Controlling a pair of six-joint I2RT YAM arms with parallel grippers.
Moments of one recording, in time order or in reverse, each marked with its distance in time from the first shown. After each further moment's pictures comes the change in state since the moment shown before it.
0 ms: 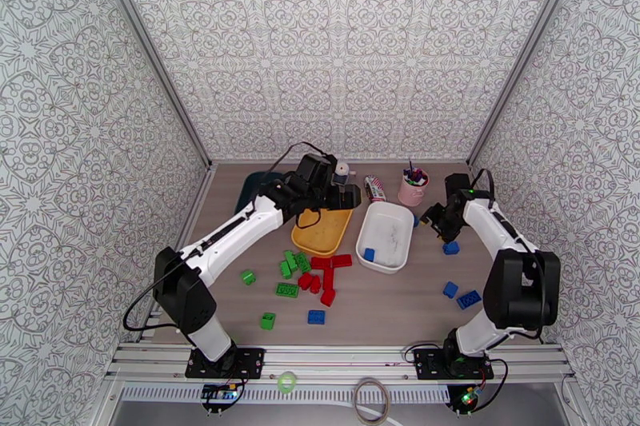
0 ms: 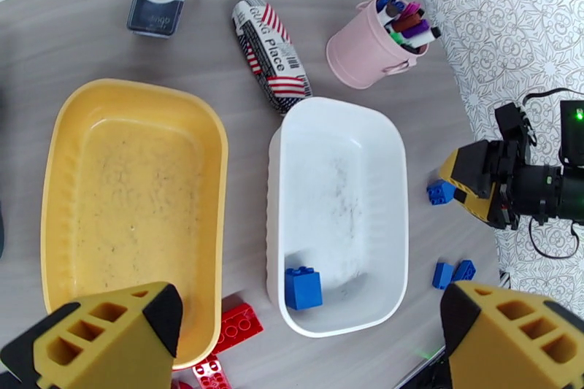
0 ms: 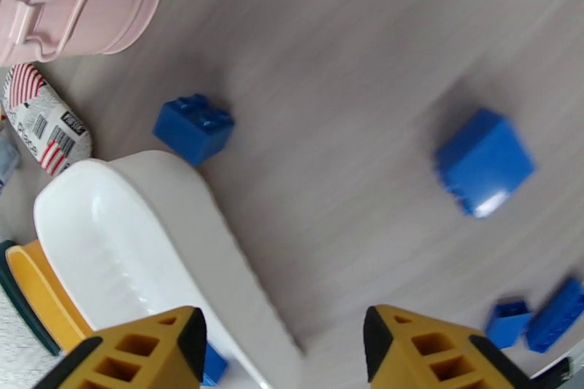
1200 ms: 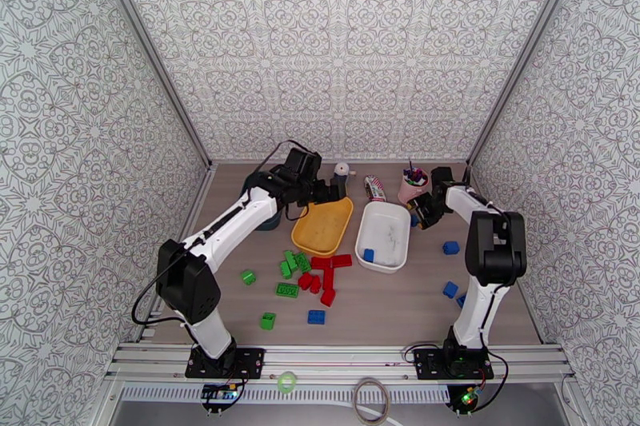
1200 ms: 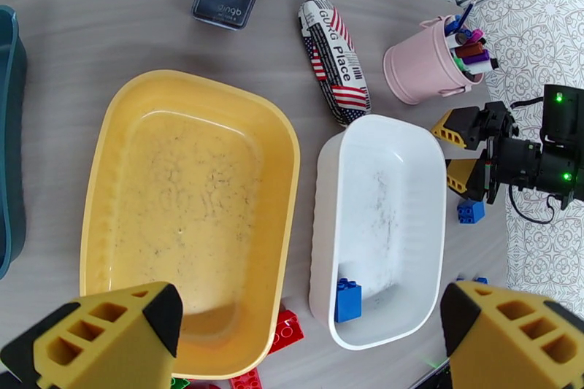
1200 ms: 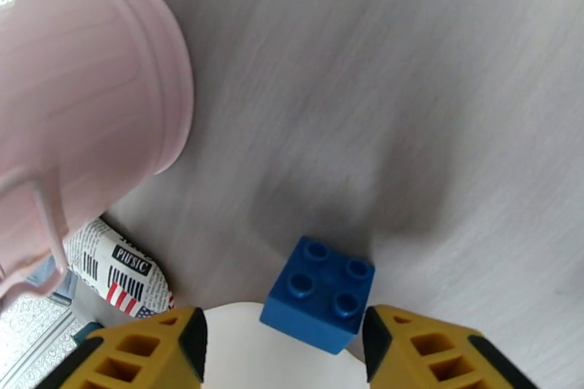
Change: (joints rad) left arm 0.120 0.046 0.015 -0.041 0.044 0.007; right arm 0.018 0.336 0.198 0.165 -0.078 0.303
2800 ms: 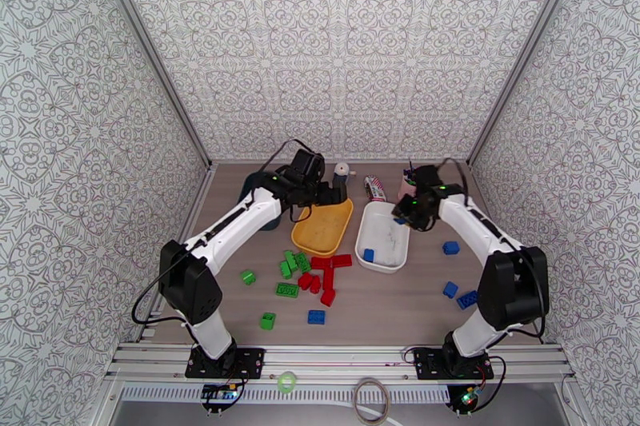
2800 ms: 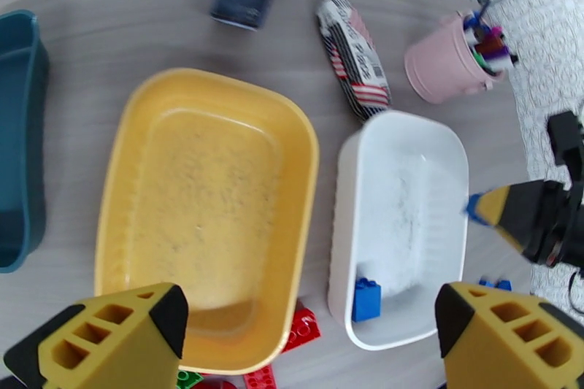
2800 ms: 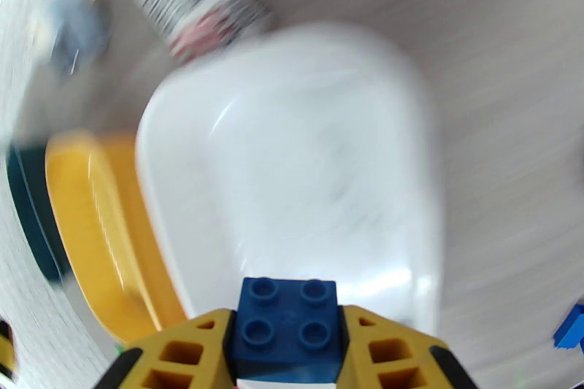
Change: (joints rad) left arm -0.070 0.008 0.036 -0.062 -0.109 0.014; right arm 0.301 -0.335 -0.102 -0.140 0.053 -0.321
